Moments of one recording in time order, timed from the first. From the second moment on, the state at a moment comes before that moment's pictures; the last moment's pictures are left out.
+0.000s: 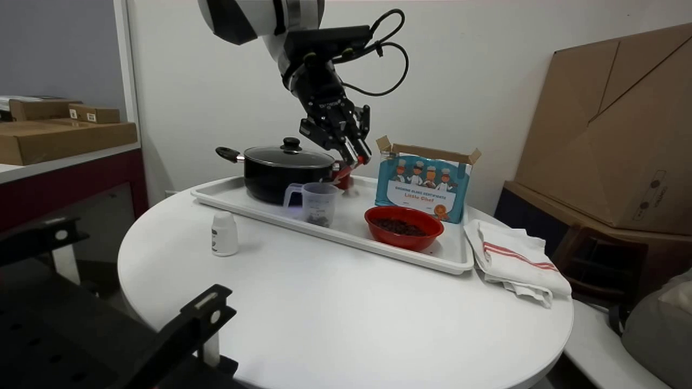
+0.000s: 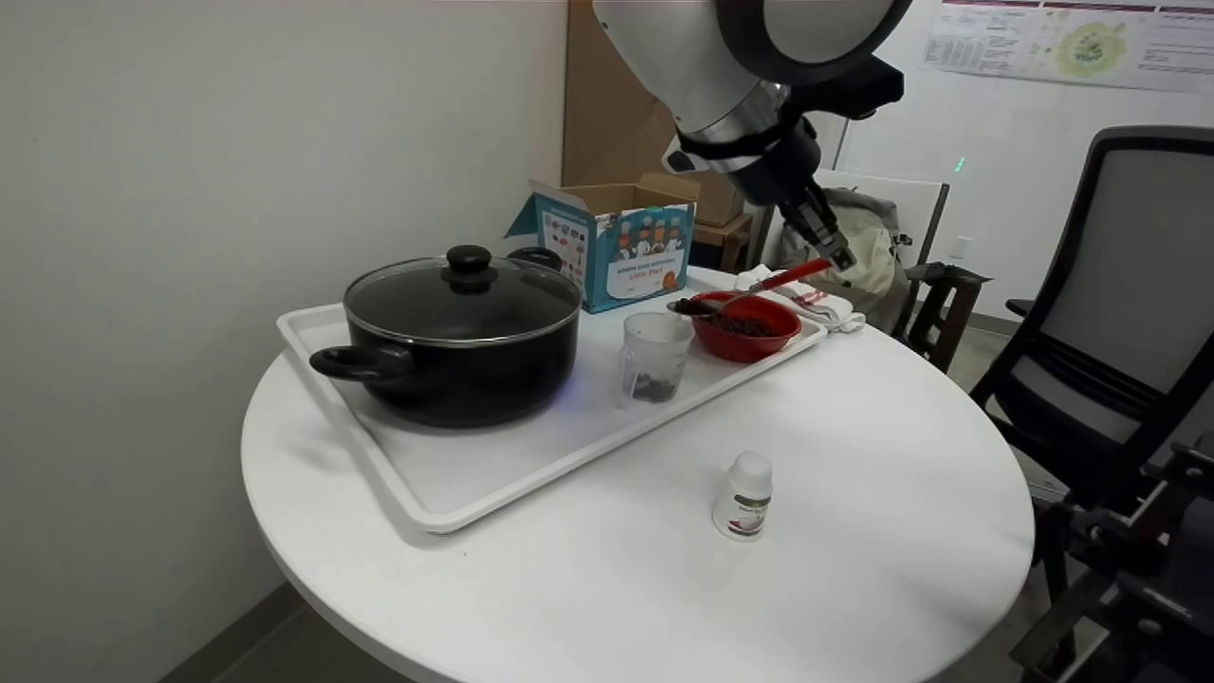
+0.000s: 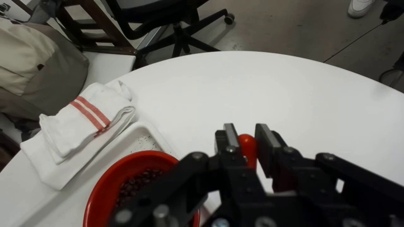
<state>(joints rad) 0.08 0.53 0.04 -2.00 -0.84 1.87 -0.17</state>
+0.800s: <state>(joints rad) 0.12 0.56 0.04 -1.93 -0.86 1.72 -0.17</state>
